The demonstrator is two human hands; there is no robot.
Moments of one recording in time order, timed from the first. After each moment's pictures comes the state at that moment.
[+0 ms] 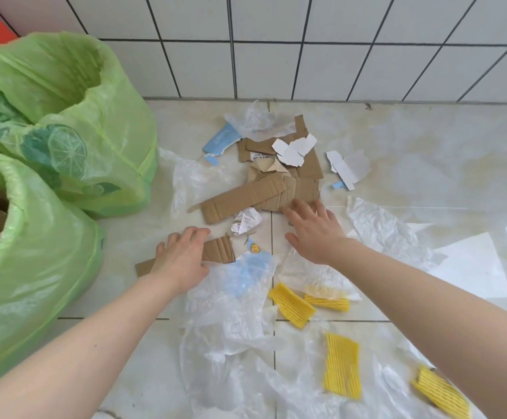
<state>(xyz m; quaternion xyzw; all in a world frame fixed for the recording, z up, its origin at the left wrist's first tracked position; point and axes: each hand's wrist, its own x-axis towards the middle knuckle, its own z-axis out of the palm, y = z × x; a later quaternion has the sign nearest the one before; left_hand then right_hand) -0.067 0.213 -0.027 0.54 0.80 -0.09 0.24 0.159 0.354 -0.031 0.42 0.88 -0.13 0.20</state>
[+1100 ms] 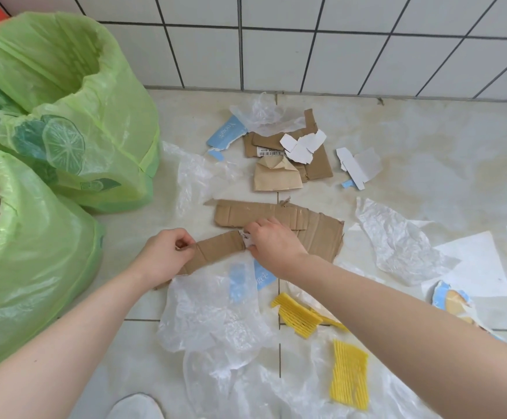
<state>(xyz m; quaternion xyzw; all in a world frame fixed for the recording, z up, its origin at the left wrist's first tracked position) -0.104 0.206 -0.025 0.41 0.82 0.16 0.36 0.088 0.313 -0.048 0.35 0.91 -0.19 0.06</state>
